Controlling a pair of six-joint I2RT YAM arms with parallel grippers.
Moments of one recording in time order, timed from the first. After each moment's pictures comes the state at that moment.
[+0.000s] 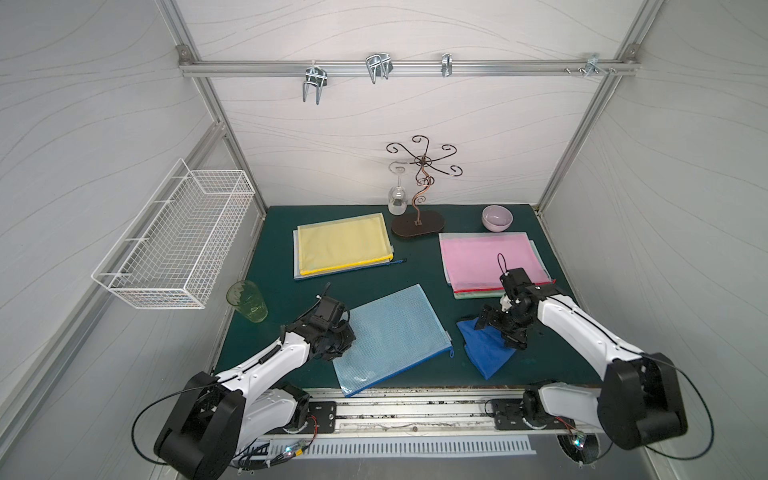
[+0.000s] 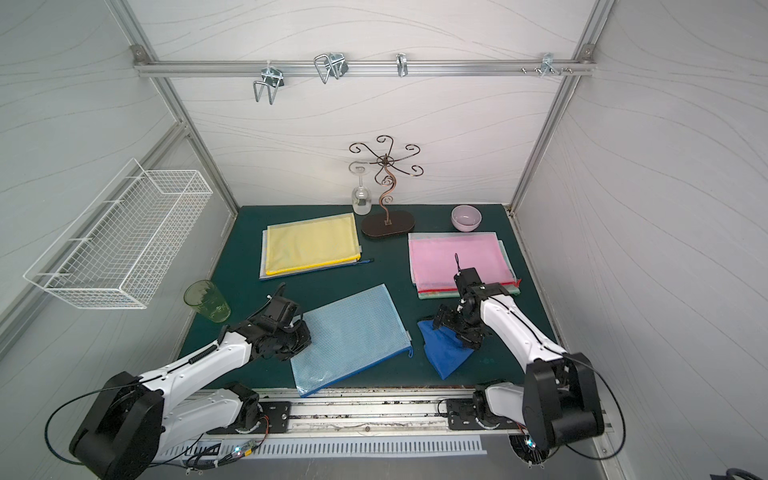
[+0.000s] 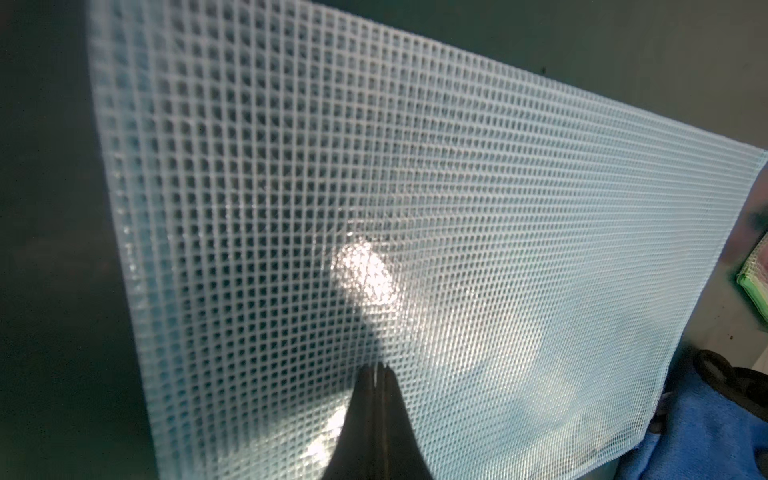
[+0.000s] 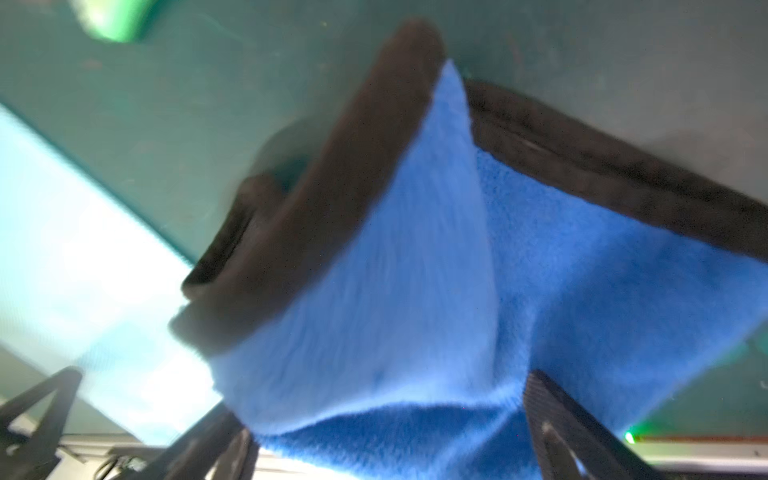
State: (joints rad) left arm -0.42 1.10 0.42 -0.48 0.15 -1.02; right arm 0.27 1.17 0.75 -1.01 -0.26 0.64
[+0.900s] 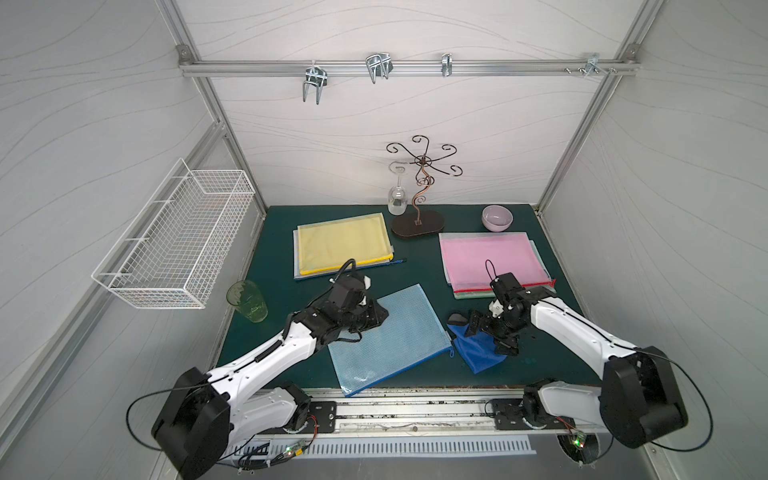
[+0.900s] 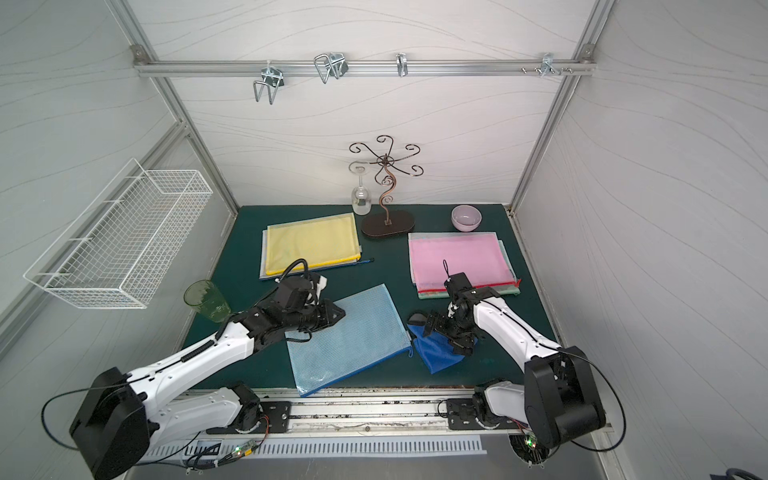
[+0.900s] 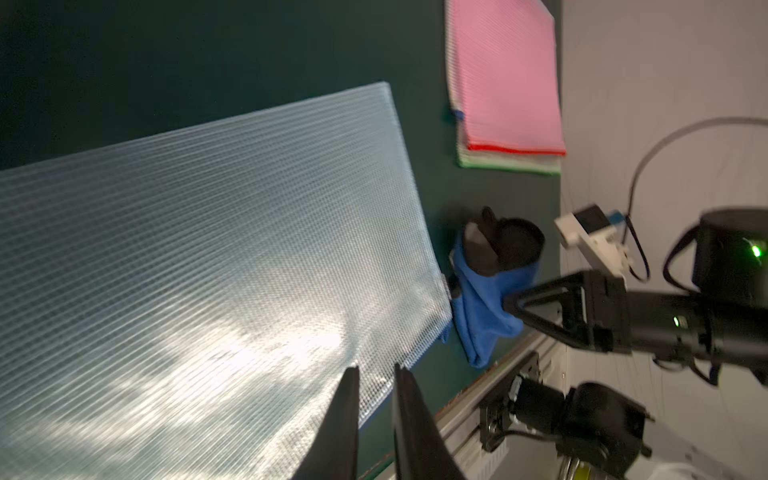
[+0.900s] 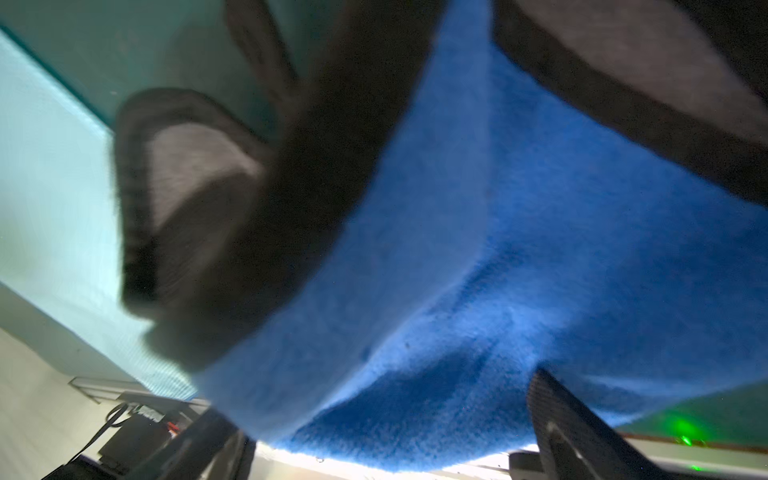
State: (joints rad) left arm -0.68 1.17 0.66 -0.22 0.32 -0.85; right arm 0.35 1.25 0.72 -0.92 -0.35 0.66
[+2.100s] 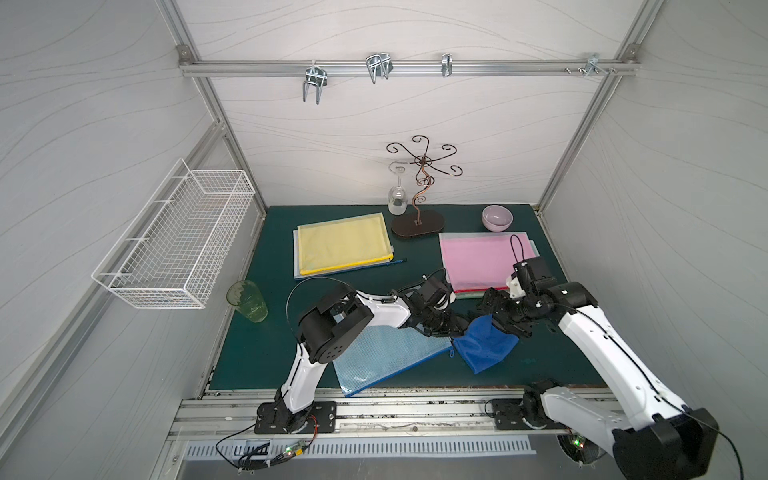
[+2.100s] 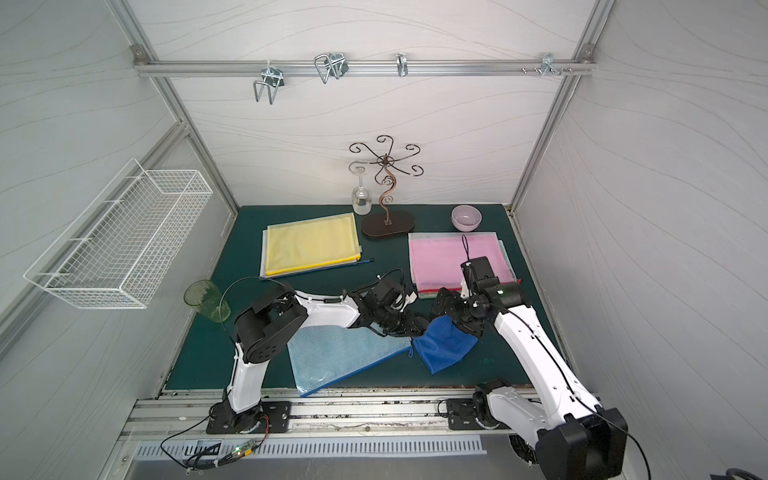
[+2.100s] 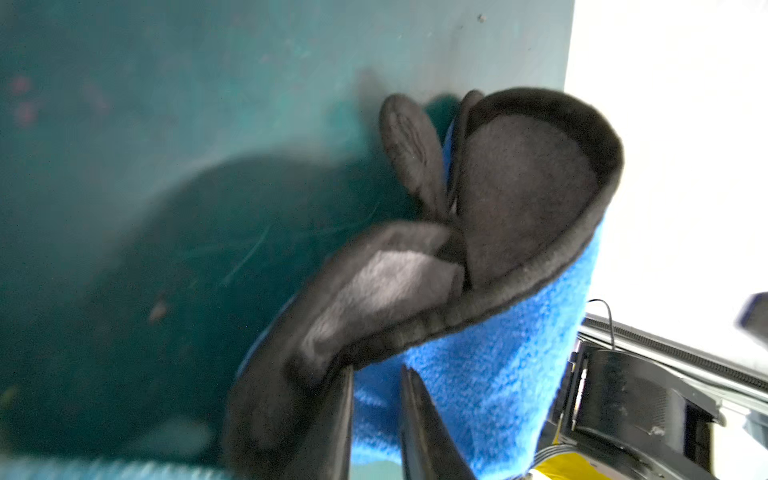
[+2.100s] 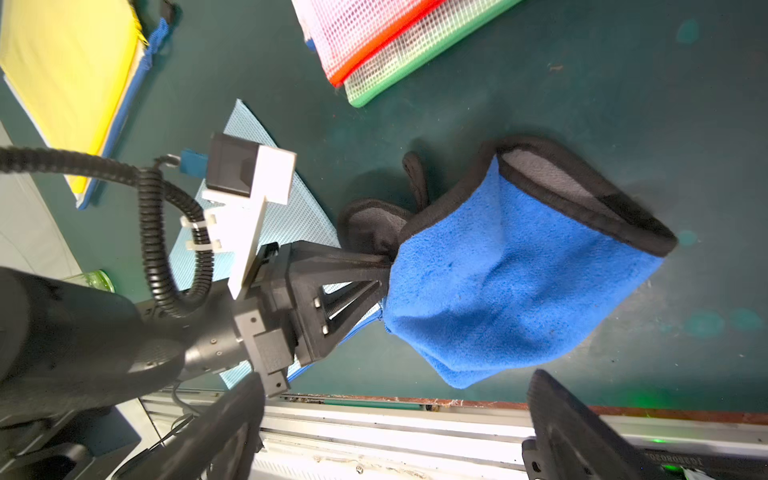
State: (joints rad) left arm -0.92 2.02 1.14 0.02 0.57 -0.87; right arm 0.31 1.04 0.94 -1.09 -0.28 0.65
